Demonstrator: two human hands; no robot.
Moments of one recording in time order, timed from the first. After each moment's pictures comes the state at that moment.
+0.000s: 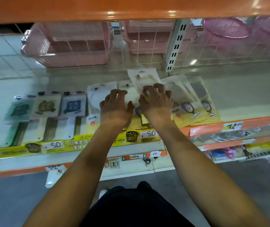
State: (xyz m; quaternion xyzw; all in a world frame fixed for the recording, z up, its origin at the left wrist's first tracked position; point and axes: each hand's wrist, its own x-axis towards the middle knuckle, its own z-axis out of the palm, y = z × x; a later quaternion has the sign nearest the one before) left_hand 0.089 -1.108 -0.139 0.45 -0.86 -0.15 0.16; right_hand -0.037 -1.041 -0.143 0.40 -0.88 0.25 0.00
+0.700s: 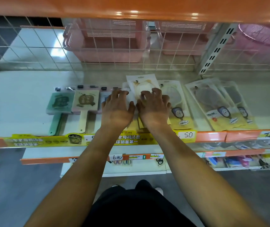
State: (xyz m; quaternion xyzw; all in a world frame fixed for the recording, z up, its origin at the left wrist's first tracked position) left_hand 0.198 -1.163 -0.142 0.48 -0.84 -0.18 0.17; right_hand 0.082 -1.109 -0.153 0.43 -0.88 0.19 -0.04
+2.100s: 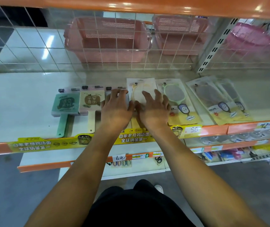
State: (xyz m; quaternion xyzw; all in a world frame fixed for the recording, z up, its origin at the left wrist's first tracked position) left_hand 0.232 -1.177 -0.143 0.45 -0.85 -0.19 0.19; right_hand 0.120 -1.109 -0.155 0.40 -0.90 0.17 -0.04
